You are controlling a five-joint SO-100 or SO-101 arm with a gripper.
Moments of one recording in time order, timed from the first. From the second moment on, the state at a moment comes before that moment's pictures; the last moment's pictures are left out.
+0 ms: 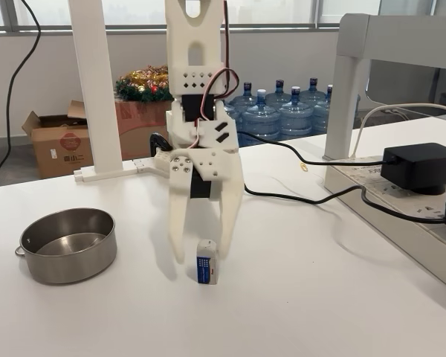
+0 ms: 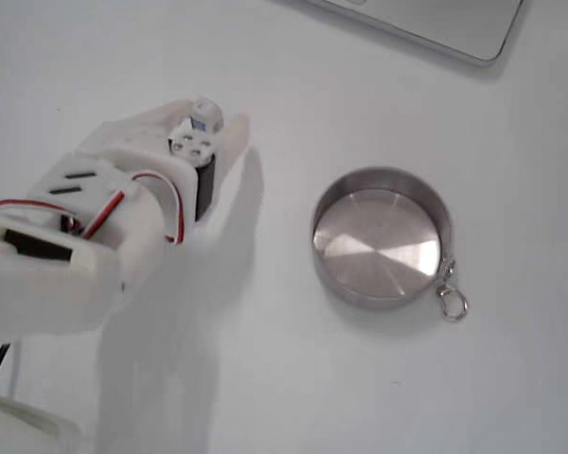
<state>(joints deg) 14.9 89.1 156.1 -33.0 87.2</state>
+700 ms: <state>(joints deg) 16.3 87.2 154.5 -33.0 87.2</state>
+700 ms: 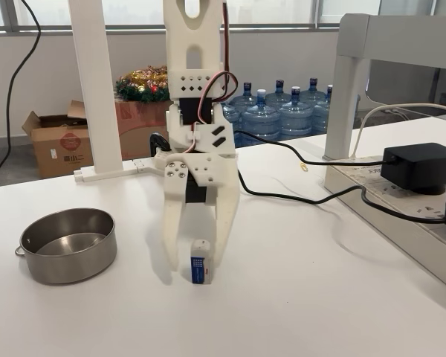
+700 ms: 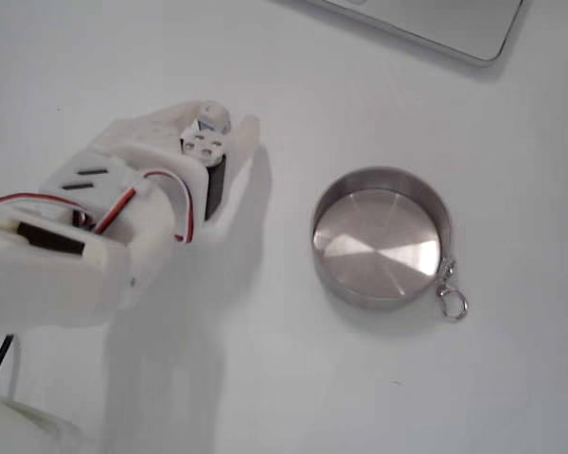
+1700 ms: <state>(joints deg) 15.5 86.0 154.5 -33.0 87.3</state>
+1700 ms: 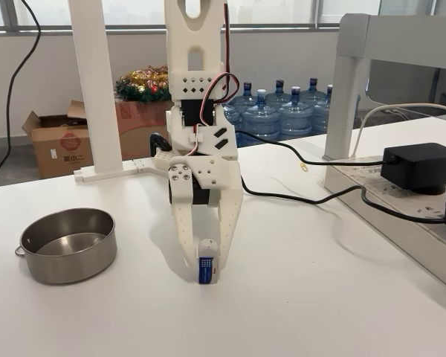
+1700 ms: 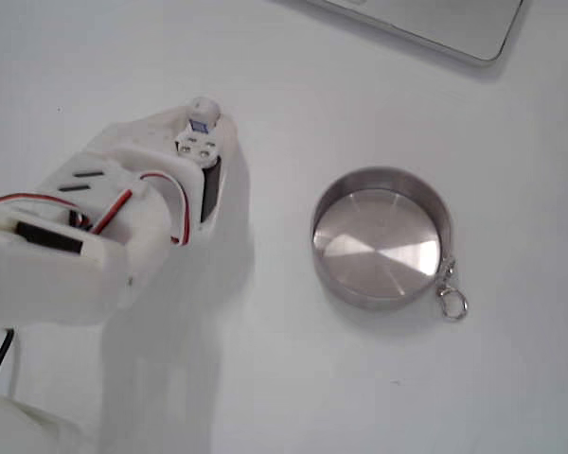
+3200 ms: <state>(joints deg) 42.1 118.3 174.1 -33.3 87.2</state>
